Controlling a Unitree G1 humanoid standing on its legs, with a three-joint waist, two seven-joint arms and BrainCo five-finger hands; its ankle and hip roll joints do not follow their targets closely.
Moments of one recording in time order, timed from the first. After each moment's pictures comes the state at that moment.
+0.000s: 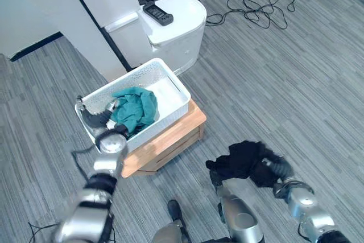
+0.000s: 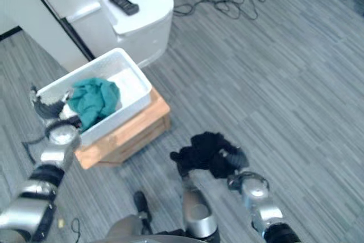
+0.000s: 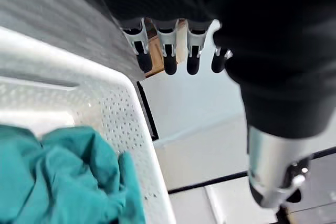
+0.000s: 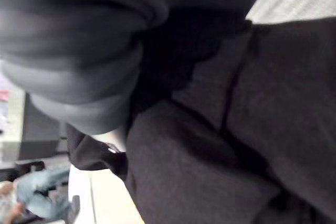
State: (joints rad) left arm -0.35 0.41 -0.05 0.55 -0.35 -0.25 0.65; right arm 0.02 -0.48 0.22 0.32 0.48 -0.14 -0.17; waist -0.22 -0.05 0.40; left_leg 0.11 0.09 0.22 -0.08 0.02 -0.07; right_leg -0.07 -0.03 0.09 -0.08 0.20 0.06
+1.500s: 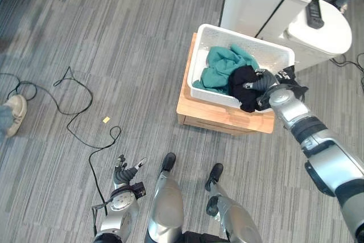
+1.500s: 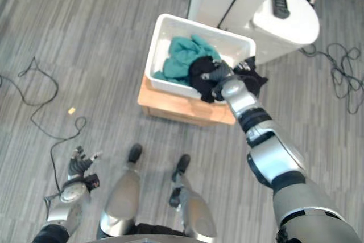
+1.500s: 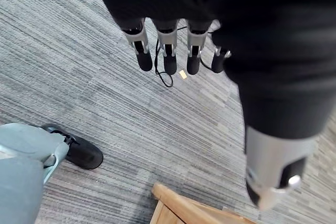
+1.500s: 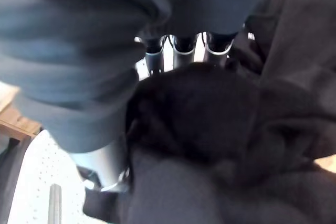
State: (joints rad) left arm 0.03 0.36 -0.16 0.48 -0.51 -0.12 0.32; right arm -1.04 -0.44 0.55 0.94 0.24 0.21 -0.13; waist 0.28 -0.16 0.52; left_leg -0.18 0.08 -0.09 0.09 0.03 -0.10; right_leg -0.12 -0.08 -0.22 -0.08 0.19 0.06
